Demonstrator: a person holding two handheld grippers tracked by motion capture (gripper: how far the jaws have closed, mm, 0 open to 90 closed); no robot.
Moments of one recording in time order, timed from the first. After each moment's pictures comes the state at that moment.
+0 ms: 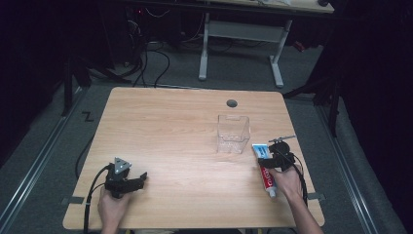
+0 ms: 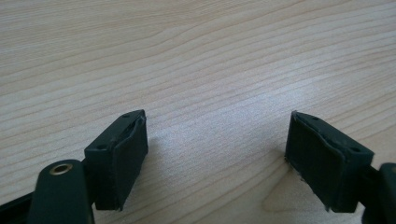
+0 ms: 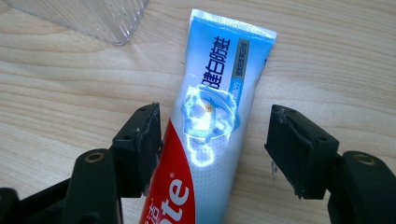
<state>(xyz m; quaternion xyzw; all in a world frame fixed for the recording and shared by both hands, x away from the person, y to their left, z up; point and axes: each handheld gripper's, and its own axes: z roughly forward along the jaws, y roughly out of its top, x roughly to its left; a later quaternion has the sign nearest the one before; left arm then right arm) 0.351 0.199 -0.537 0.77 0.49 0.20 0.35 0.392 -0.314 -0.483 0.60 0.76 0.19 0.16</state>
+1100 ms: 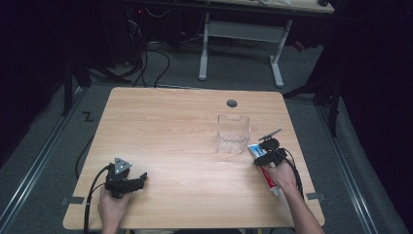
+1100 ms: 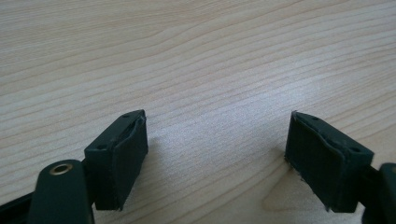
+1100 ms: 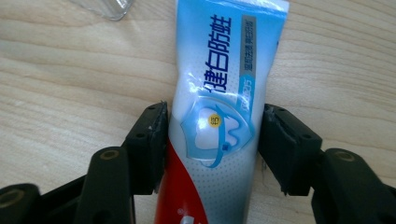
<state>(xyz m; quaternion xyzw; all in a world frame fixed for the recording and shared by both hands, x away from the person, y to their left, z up) 0.350 0.199 -0.537 0.77 0.49 0.21 0.35 0.420 -0.298 -0.494 0.58 0.80 0.11 0.11</state>
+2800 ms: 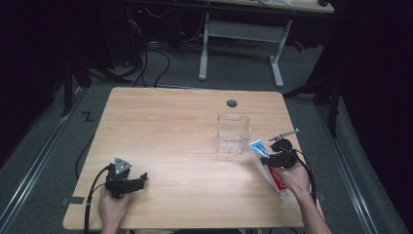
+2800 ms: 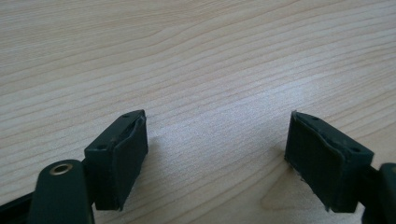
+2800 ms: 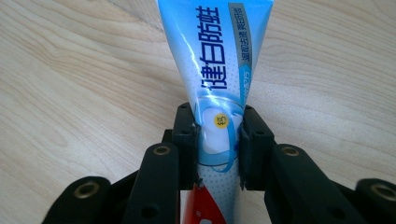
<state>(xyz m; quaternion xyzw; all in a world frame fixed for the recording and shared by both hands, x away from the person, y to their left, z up) 0.350 0.199 -0.537 0.77 0.49 0.21 0.34 0.387 -0.317 -0.455 0.53 0.82 0.22 0.10</state>
